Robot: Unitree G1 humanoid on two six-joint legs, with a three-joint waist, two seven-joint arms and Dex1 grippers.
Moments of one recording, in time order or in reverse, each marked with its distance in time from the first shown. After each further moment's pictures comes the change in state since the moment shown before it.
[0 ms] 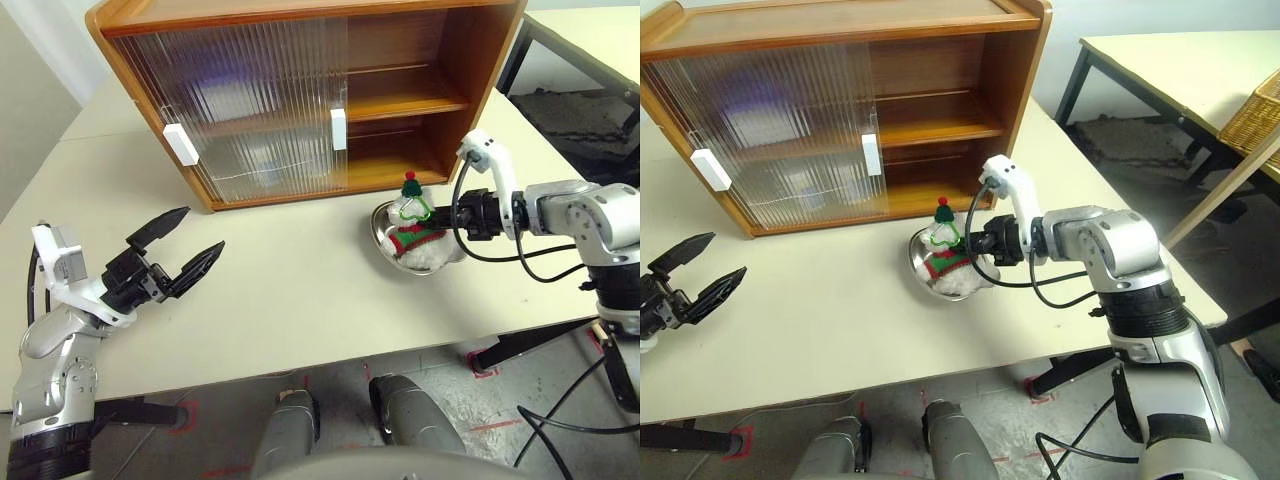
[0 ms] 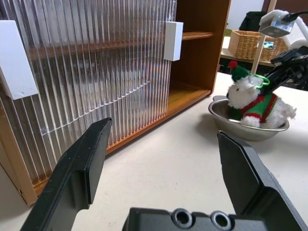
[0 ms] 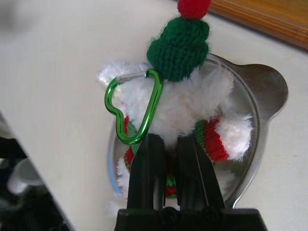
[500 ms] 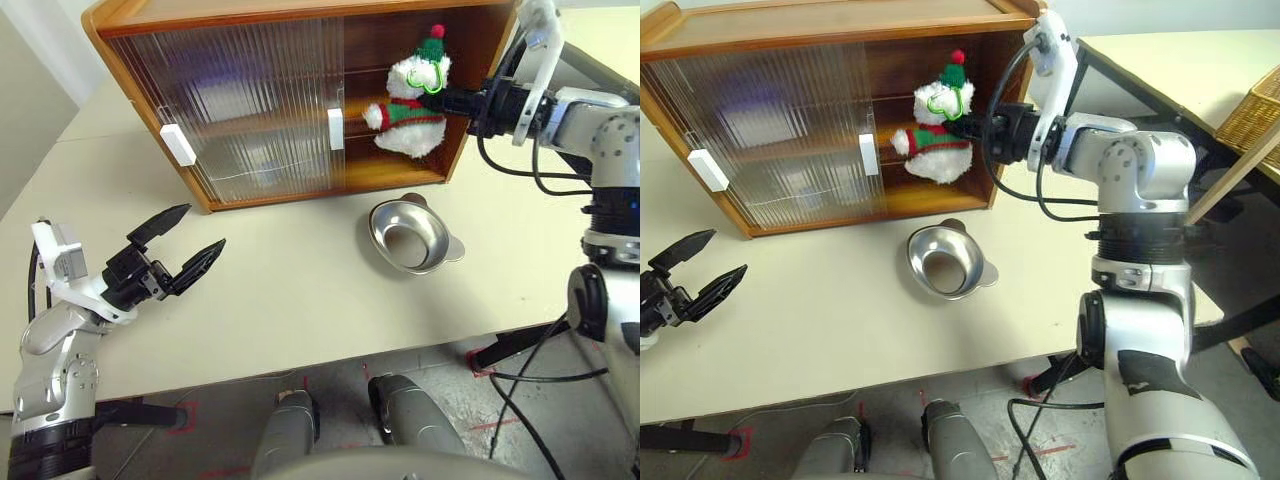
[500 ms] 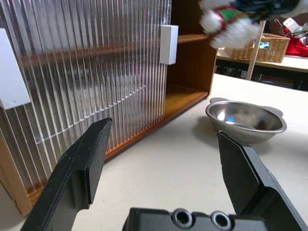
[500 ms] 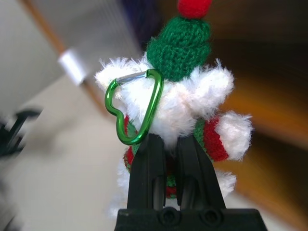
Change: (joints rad) left arm -0.014 0.002 -0.002 0.002 0.001 -0.004 -0.006; right arm -0.316 0.160 -0.236 0.283 0.044 -0.202 -0.153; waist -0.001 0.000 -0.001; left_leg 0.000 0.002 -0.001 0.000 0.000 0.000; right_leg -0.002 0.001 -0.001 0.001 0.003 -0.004
